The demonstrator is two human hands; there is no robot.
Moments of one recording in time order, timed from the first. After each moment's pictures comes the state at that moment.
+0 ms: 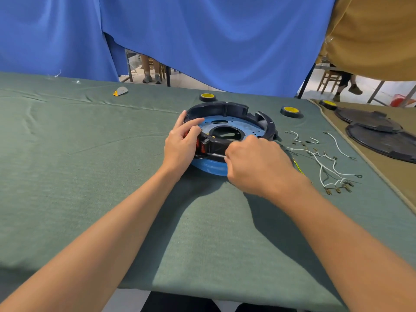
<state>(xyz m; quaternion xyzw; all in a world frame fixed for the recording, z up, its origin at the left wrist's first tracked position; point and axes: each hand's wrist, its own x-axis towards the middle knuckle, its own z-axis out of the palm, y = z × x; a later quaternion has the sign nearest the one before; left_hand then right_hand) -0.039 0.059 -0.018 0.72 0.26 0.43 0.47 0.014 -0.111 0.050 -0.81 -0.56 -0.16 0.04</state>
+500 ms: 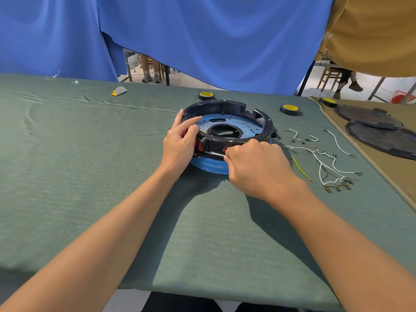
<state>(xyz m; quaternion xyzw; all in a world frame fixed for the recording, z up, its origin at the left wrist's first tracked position) -0.037 0.062 -0.020 0.72 0.25 0.44 0.48 0.026 -0.111 0.032 -0.81 -0.56 -0.18 0.06</state>
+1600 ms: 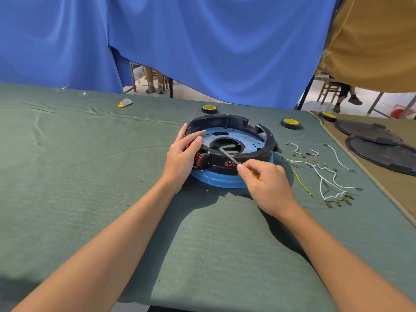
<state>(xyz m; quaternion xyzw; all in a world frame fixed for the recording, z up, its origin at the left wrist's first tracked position) -0.047 0.060 -0.014 0.71 0.21 0.42 0.53 0.056 -0.118 -0.005 -0.78 -0.48 -0.03 0.40</state>
